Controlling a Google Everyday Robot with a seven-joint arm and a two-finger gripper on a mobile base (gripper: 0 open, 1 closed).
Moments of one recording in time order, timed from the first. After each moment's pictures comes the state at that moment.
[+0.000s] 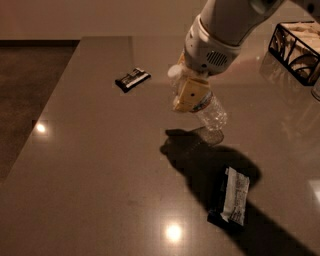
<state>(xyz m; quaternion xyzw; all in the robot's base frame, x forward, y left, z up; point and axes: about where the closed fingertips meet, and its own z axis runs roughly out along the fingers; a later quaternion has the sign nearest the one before) 0.505 -0.056 0.954 -0.69 0.70 0.07 0.20</state>
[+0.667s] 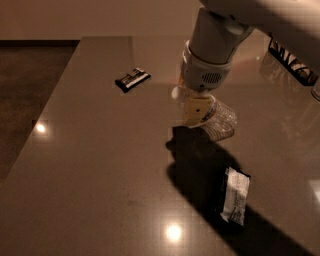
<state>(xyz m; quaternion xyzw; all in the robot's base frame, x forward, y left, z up) 0.512 -0.075 0.907 -0.74 0.66 0.01 0.12</state>
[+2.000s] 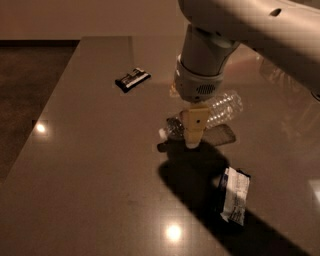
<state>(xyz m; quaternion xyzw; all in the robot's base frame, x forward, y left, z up) 0.502 -0.071 0.884 -0.76 0.64 0.00 0.09</state>
